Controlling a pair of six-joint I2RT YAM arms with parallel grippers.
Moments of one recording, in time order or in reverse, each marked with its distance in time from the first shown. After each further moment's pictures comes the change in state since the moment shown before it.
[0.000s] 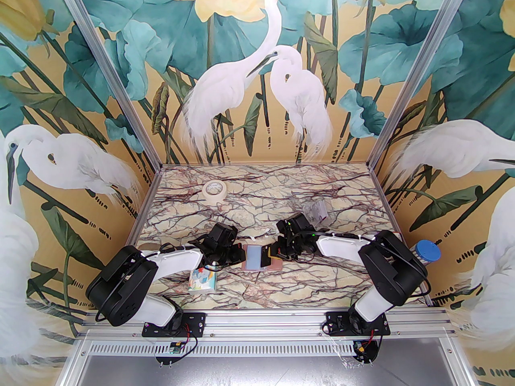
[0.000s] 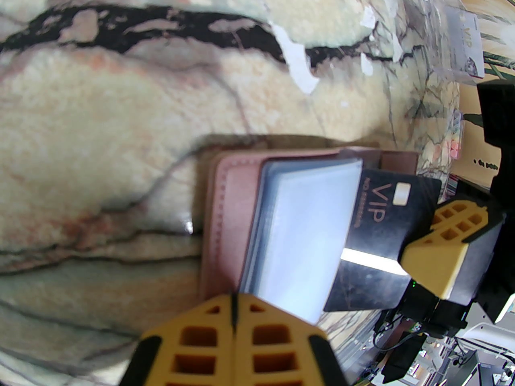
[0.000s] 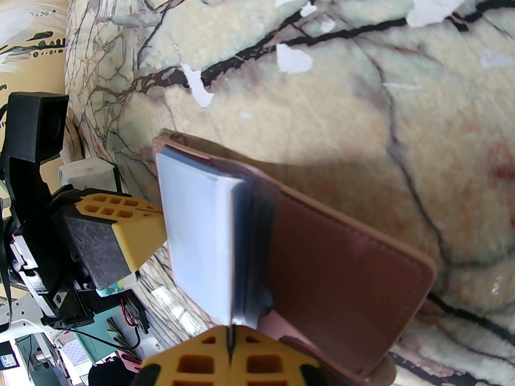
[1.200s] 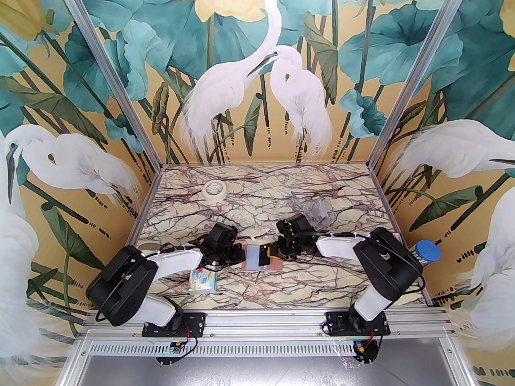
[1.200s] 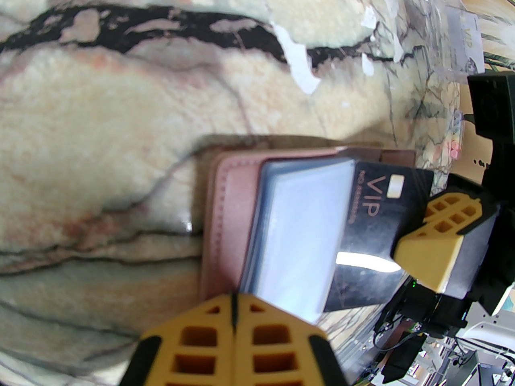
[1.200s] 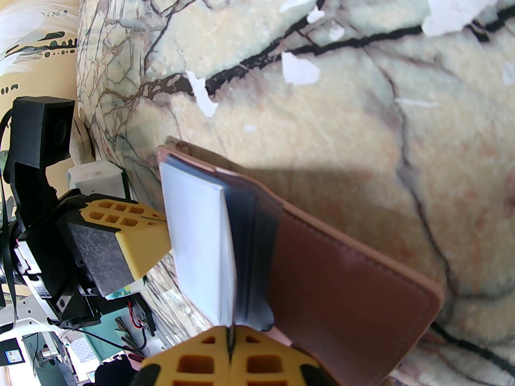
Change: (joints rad) left arm 0.000 0.003 0.000 0.000 0.000 0.000; right arm -0.012 0.040 -0.033 0.114 -0.049 0.018
